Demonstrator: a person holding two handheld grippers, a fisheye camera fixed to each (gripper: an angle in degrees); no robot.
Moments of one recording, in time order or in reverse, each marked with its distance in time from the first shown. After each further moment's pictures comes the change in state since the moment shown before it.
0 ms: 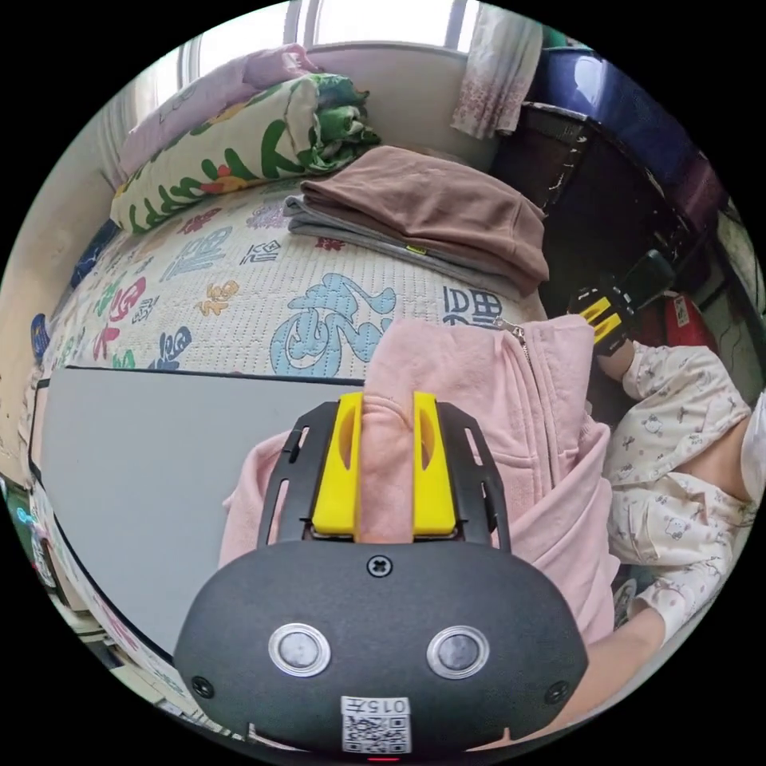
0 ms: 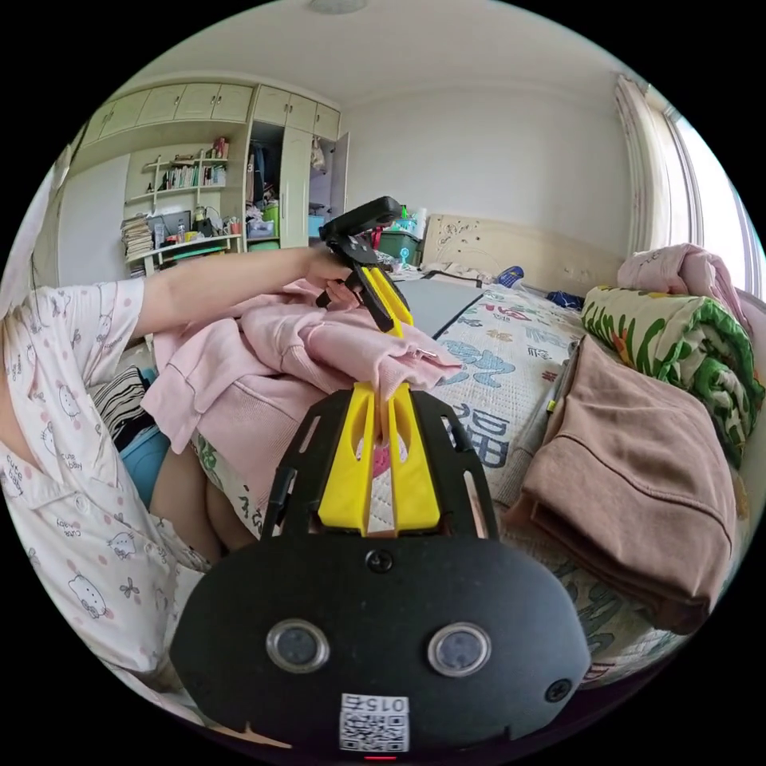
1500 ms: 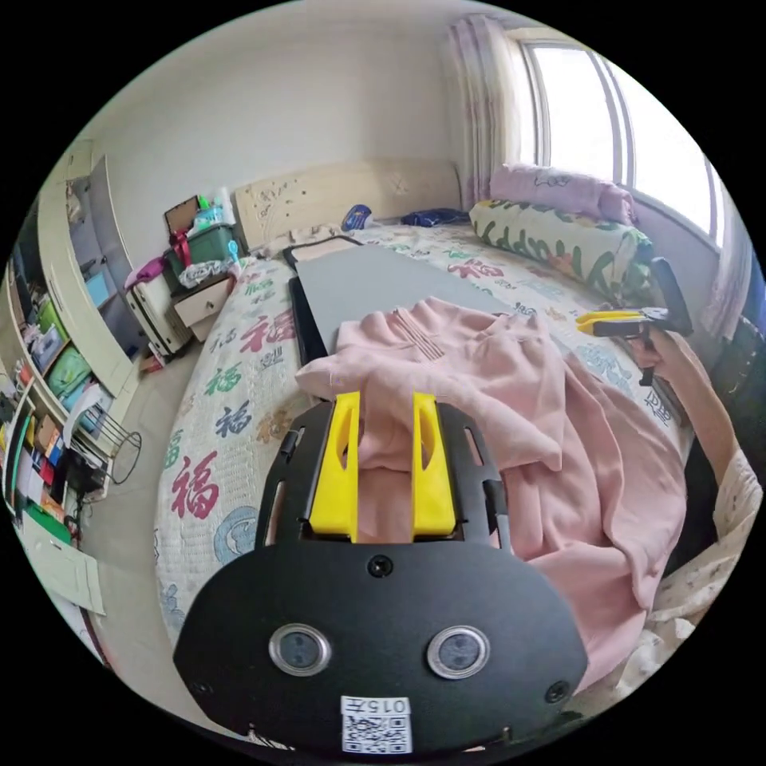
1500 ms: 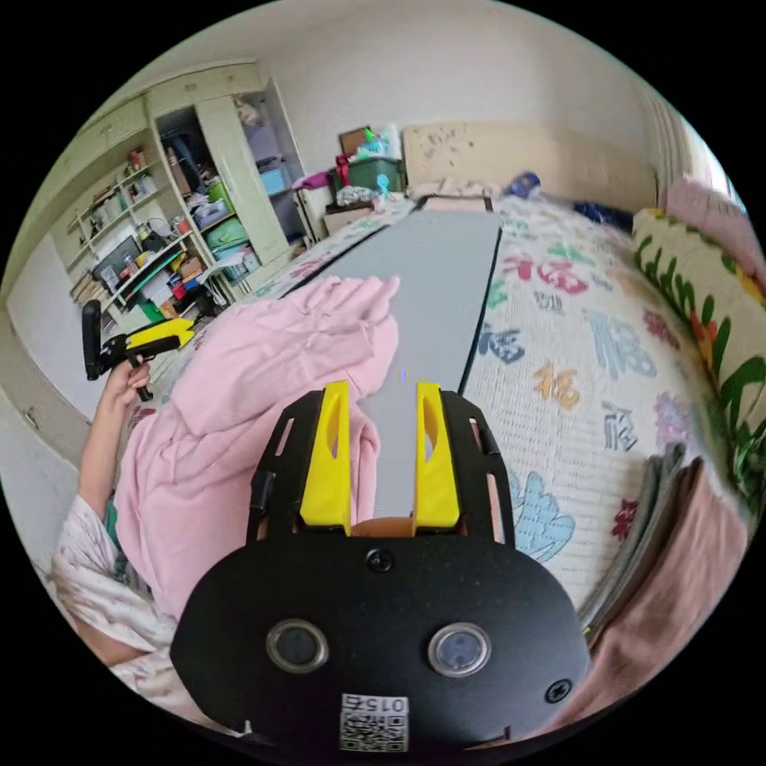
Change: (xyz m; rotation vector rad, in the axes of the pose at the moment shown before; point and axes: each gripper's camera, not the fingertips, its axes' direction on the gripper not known) left arm -0.015 0.397 -0.298 0.209 -0.522 -0.946; right arm 0.169 -0.432 0.134 -0.385 -0.219 0.193
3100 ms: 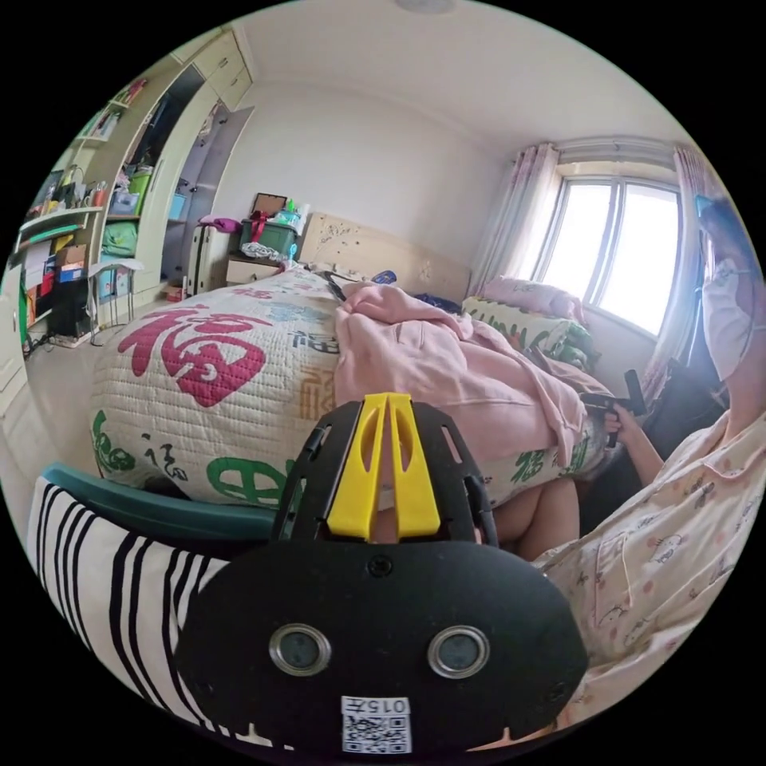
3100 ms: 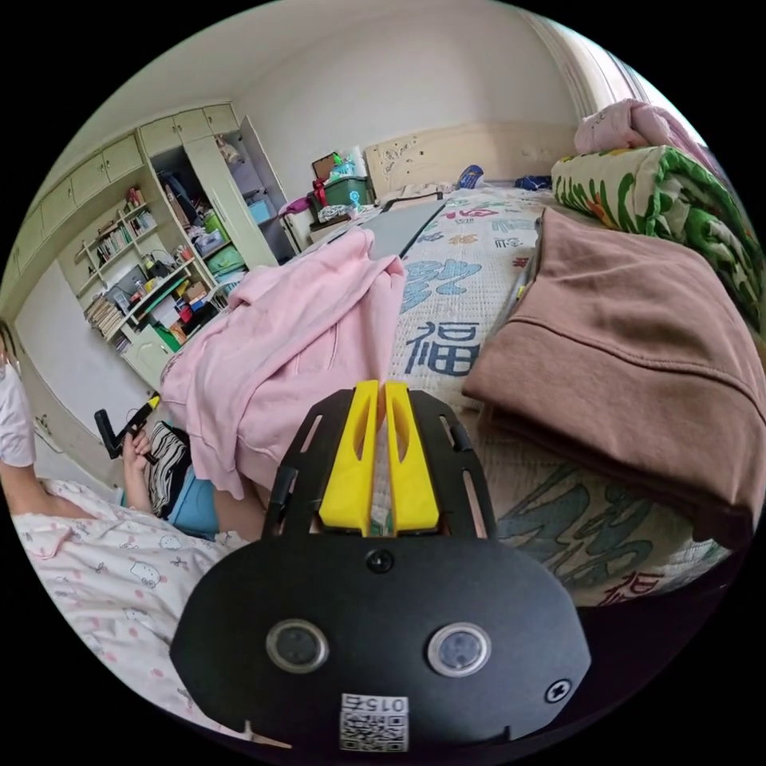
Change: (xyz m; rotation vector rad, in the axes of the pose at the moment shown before) left arm -0.054 0.400 -0.219 0.411 0.011 -0.354; right arm 0.127 0.203 0.158 0.178 0.060 0.140
